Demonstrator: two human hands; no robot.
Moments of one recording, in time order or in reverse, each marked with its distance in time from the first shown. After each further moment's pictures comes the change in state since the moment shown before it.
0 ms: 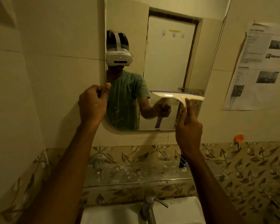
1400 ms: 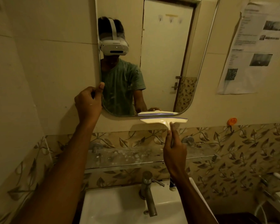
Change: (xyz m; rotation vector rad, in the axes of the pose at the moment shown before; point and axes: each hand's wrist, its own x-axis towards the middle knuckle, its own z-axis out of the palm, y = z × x) left_hand -0.035 -0.024 0.001 -0.097 -0.034 -0.146; right_hand -0.116 0.053 -0.001 -0.027 -0.123 0.106
